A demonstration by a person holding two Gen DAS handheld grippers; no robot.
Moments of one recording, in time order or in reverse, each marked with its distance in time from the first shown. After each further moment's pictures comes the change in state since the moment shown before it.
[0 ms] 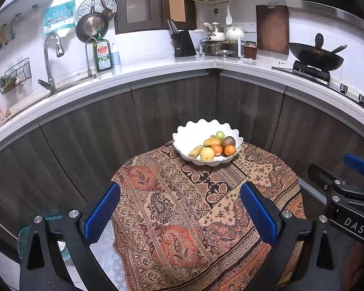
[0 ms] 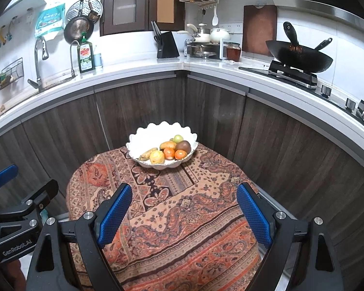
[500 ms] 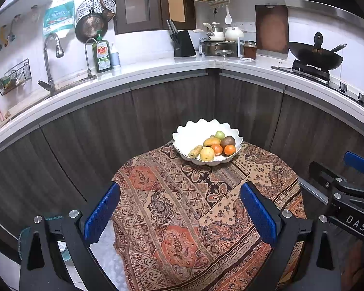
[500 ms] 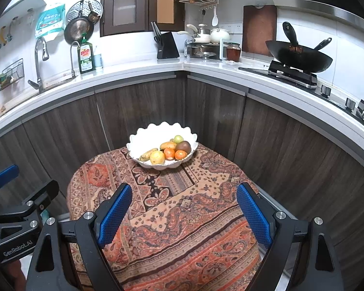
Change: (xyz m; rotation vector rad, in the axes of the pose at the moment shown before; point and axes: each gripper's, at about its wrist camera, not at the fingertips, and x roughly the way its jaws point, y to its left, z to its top) left arm -0.001 -0.003 0.001 0.005 0.000 0.006; right arm -0.003 -0.002 0.000 0.003 -0.007 -0.003
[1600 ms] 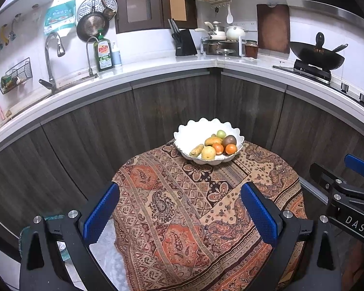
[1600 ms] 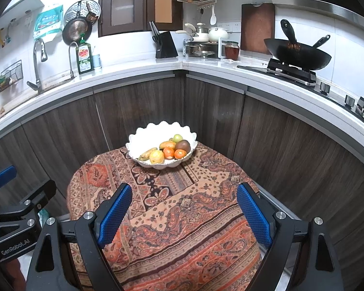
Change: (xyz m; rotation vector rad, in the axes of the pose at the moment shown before) left arm 0.002 0.001 0.000 -0.003 0.010 0.003; right arm 0.003 -0.004 -0.001 0.007 0.010 0.000
